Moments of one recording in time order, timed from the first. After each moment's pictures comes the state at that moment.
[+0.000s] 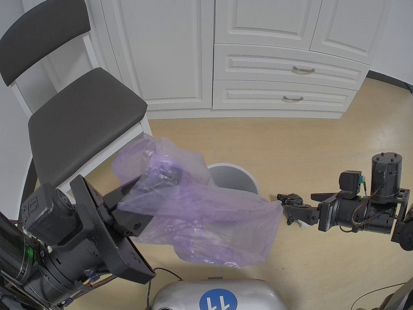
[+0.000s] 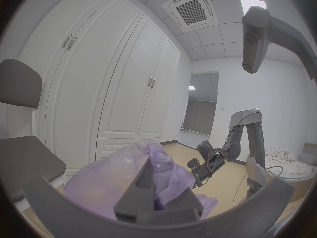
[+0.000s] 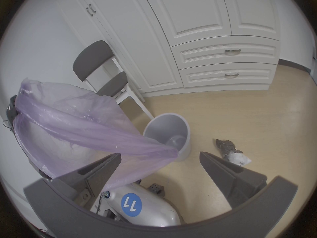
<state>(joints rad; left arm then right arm) -0.99 1.45 -0.26 -1.53 0.07 0.13 0.45 1.50 -0.48 -0.63 0.16 0.19</state>
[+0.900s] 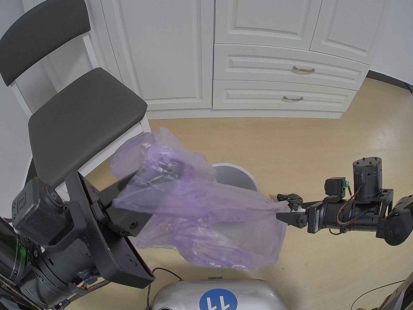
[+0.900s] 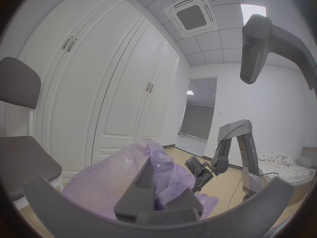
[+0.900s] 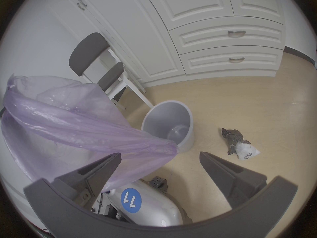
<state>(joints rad) -1.02 1.43 -0.29 -1.53 0.07 0.12 0.40 1.65 -0.51 -0.65 0.24 0.18</state>
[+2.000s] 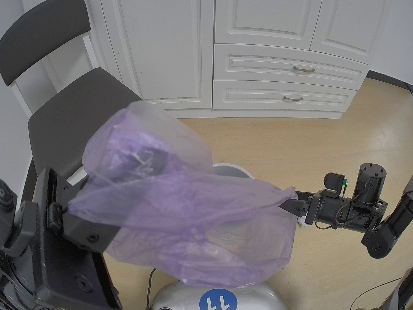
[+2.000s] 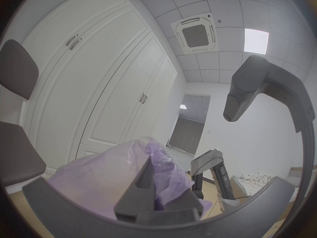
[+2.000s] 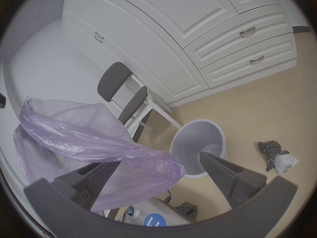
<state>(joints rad) -1.12 1.34 -0.30 -1.53 0.06 0.03 0.35 1.86 -0.36 -1.34 0.54 0.39</state>
